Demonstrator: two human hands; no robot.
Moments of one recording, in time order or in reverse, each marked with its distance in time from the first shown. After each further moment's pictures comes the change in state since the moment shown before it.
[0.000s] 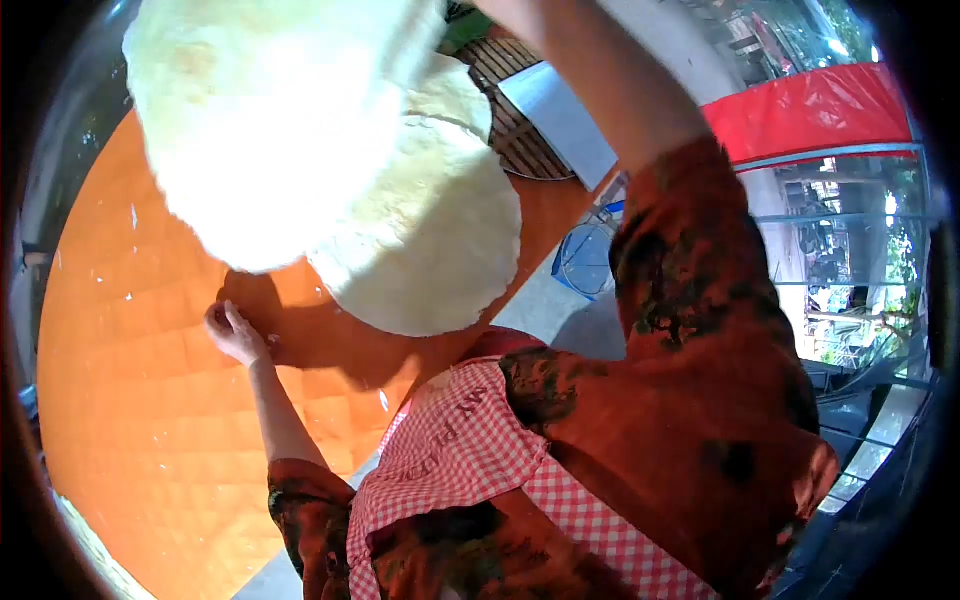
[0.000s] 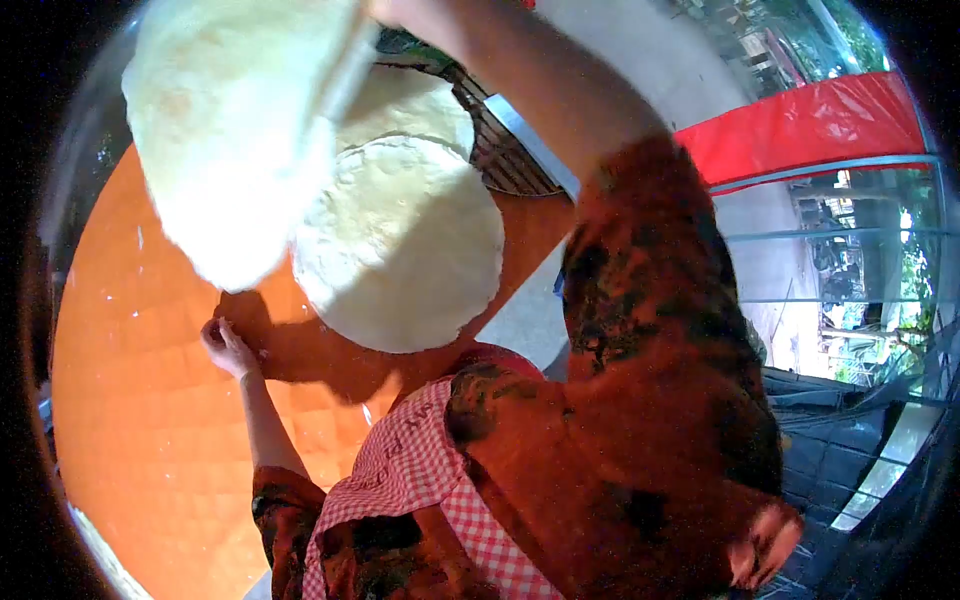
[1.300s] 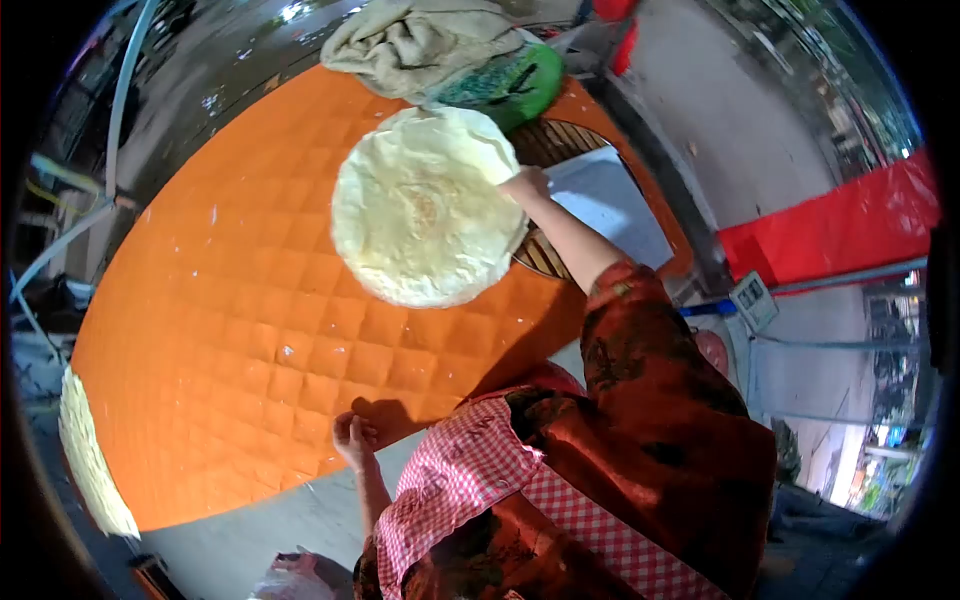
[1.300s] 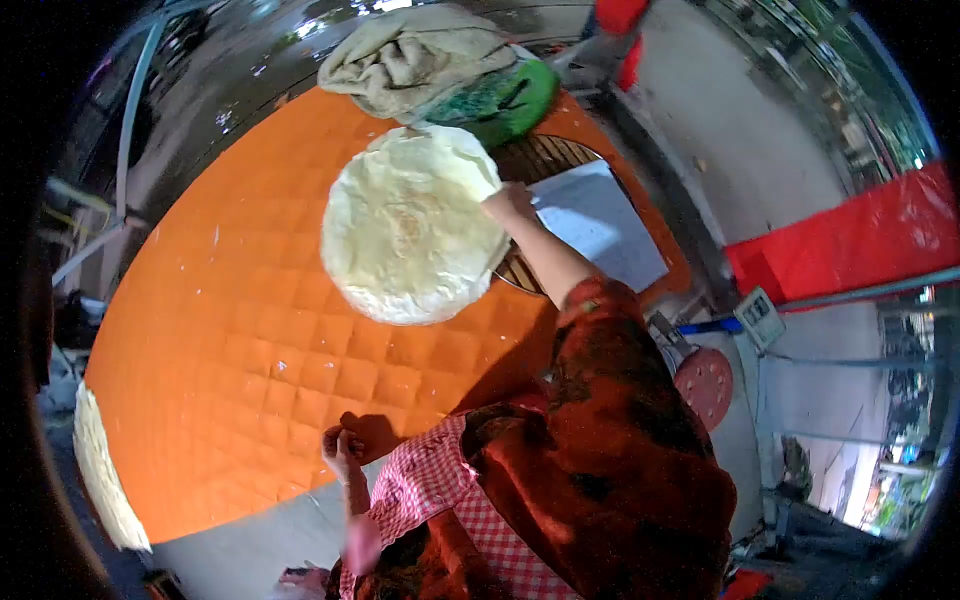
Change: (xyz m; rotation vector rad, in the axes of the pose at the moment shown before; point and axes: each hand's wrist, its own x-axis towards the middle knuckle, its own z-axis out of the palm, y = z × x) left_hand -0.276 0.074 -0.008 -0.440 -0.052 -0.602; right_hand -0.010 0.336 -0.209 -0.963 0.587 0.547
